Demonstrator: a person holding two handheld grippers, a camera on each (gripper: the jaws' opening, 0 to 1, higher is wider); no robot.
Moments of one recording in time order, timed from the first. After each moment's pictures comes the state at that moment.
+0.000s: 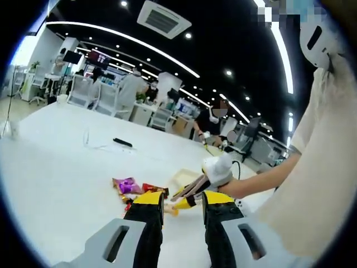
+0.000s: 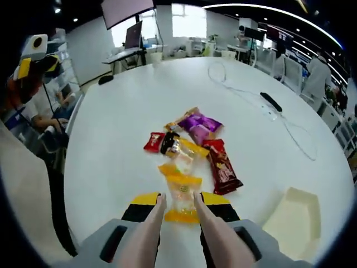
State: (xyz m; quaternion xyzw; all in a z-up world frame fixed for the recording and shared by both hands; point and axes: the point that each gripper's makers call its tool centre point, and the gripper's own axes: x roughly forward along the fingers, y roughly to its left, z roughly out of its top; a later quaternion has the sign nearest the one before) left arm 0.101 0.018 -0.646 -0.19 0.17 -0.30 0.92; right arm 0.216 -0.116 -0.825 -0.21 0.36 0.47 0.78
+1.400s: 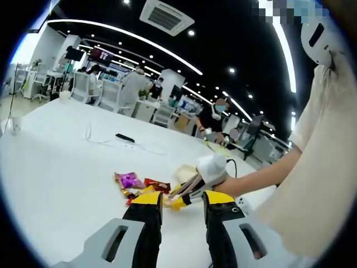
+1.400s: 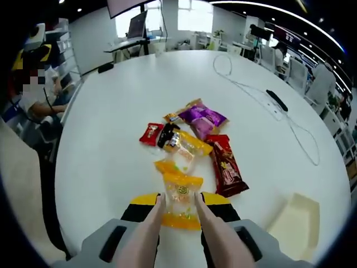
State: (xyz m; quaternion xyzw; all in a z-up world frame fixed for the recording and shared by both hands) left arm 0.097 0.020 -0.656 -0.19 0.19 -0.29 0.92; right arm 0.219 -0.109 -0.844 -0.25 0.37 0.47 0.76
